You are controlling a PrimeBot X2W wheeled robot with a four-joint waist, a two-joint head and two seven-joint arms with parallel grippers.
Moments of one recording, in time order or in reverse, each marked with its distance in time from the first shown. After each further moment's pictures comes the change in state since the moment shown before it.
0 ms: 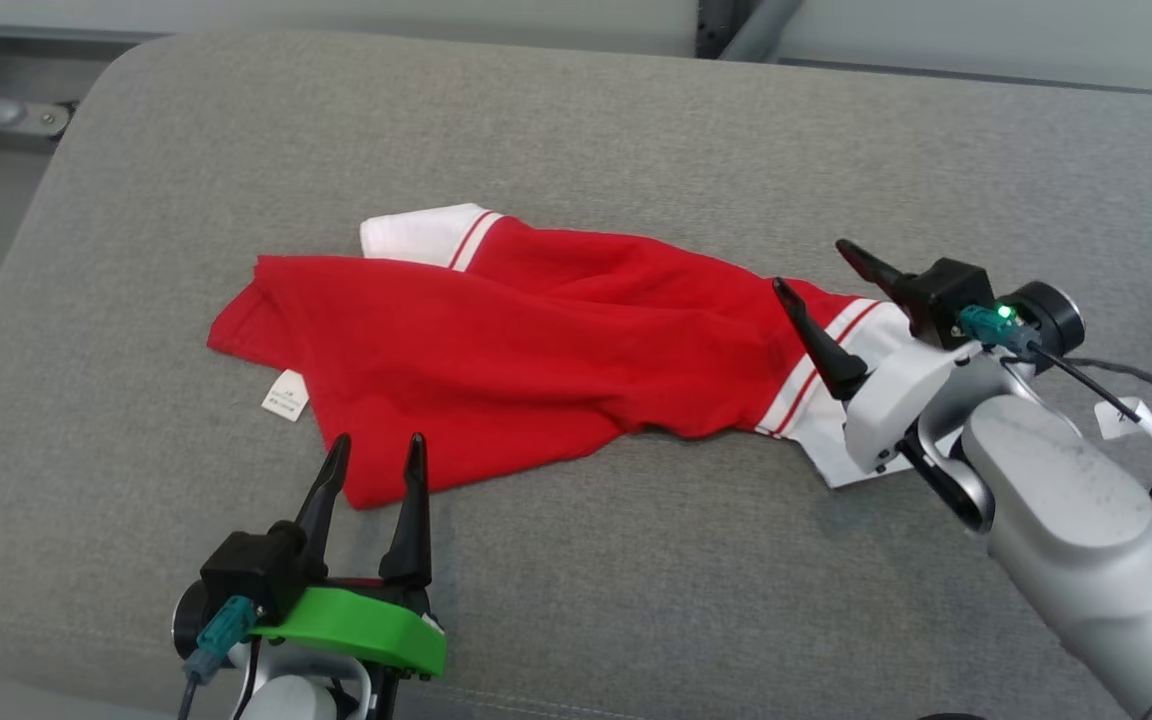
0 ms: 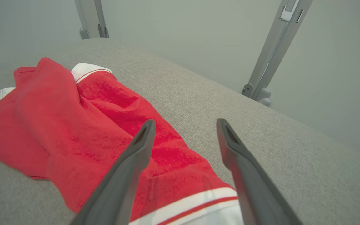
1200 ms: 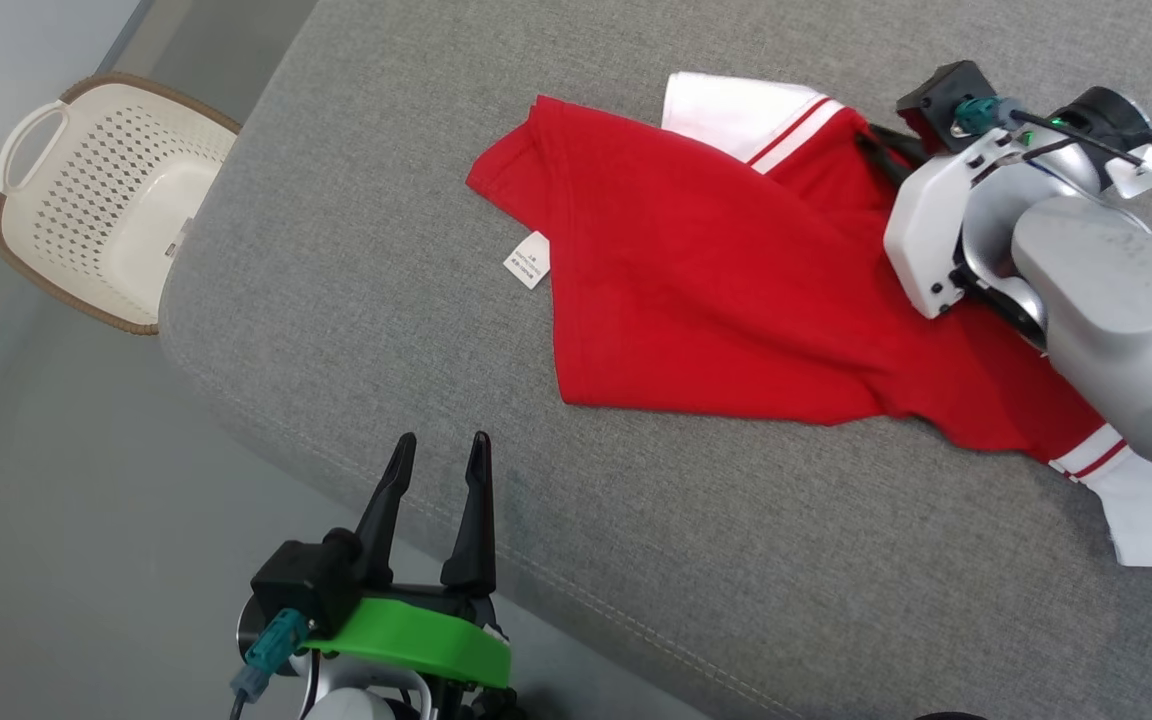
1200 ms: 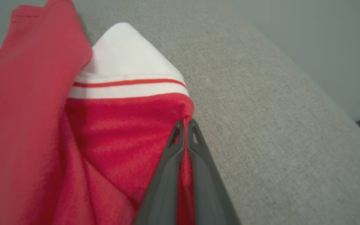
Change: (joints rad) left arm 0.022 0.000 -0.162 -0.114 -0.121 0.114 0.000; right arm -0.537 -0.083 0.659 0.346 0.410 0.000 0.131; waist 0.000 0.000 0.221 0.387
